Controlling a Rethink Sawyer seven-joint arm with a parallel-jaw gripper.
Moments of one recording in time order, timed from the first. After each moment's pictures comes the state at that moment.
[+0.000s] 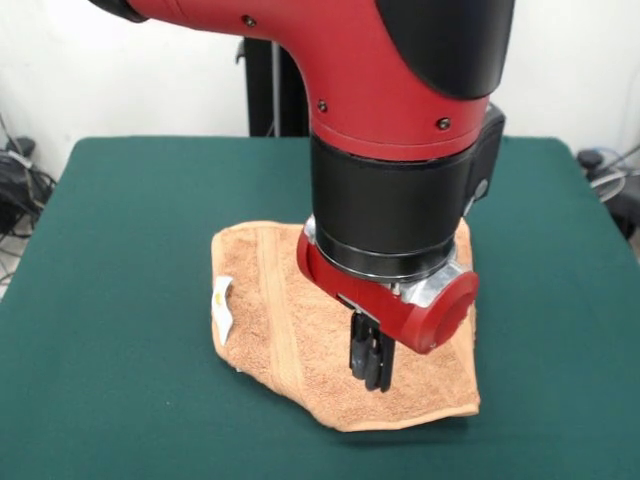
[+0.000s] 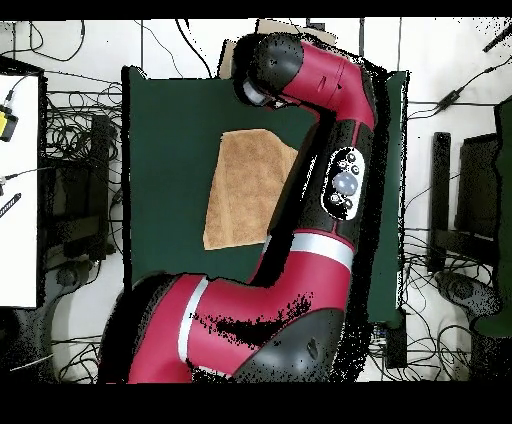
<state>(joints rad) -0.12 -0.18 -0.27 0.69 0.35 1.02 2.20</state>
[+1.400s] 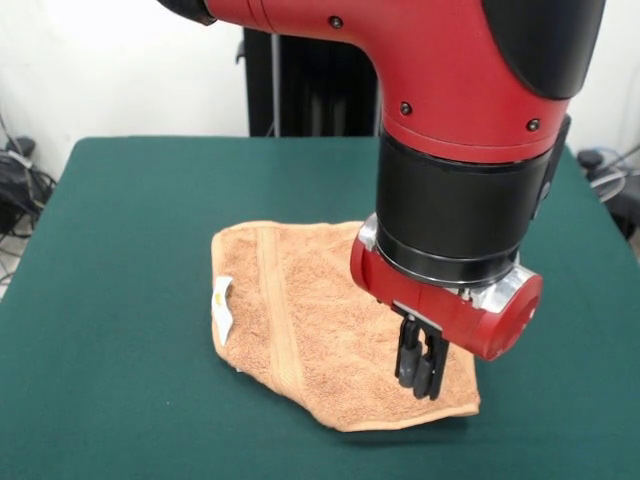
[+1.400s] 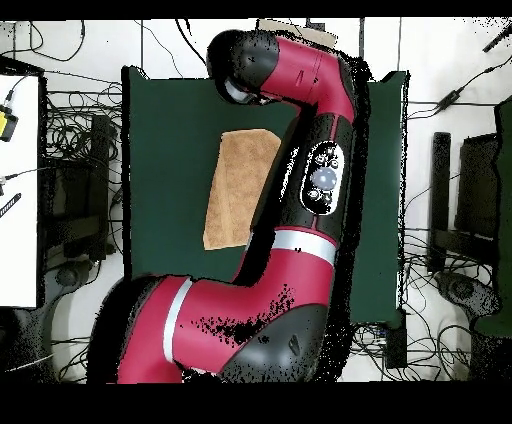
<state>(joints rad) -0.08 -0.17 -0.27 0.66 0.33 1.01 2.20</state>
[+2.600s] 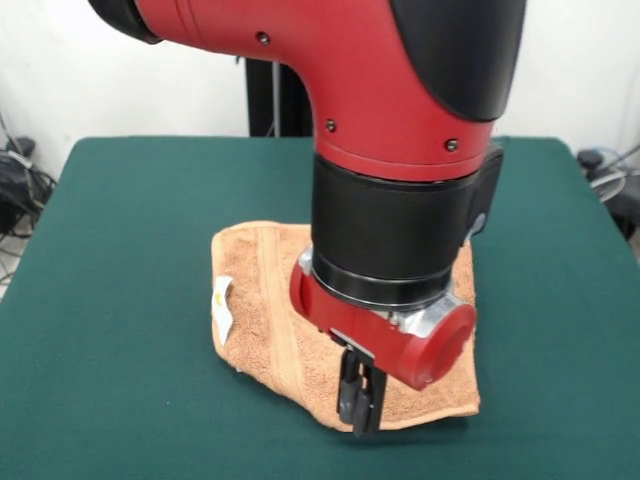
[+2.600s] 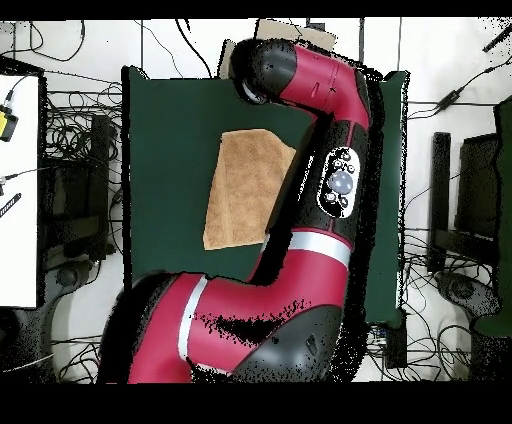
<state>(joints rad) -0.12 -0.17 -0.26 0.70 0.32 0.87 2.20</state>
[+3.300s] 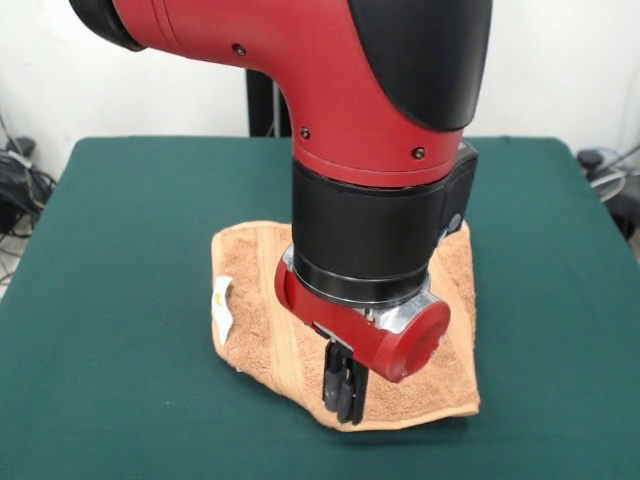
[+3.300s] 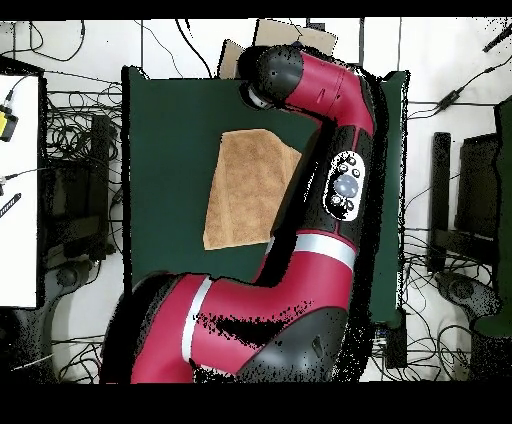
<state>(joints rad) -0.13 -0.18 -0.25 0.74 0.32 0.88 2.20</state>
